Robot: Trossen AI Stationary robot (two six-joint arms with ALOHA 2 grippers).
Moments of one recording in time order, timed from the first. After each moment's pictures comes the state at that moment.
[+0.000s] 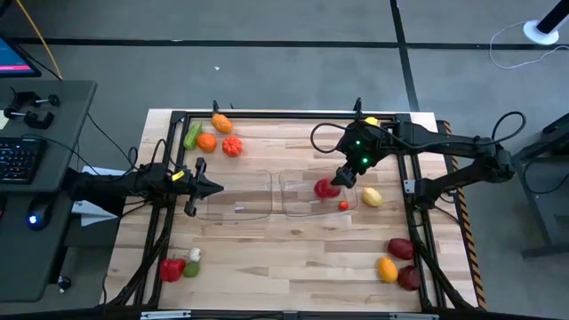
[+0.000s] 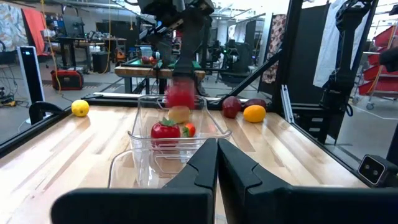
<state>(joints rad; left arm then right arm) -0.02 0.01 0.01 0.02 0.04 -0.05 -0.19 1.26 1.21 -0.93 -0.29 0.56</state>
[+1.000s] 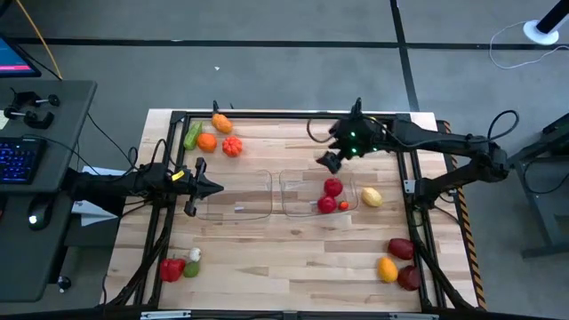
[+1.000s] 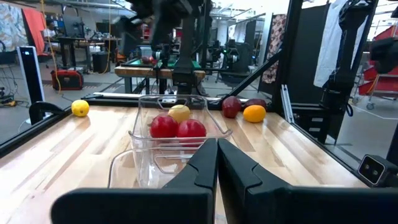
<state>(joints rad) -0.02 0.01 0.01 0.02 0.04 -0.05 -0.26 1.32 1.21 -0.68 -0.03 0.46</state>
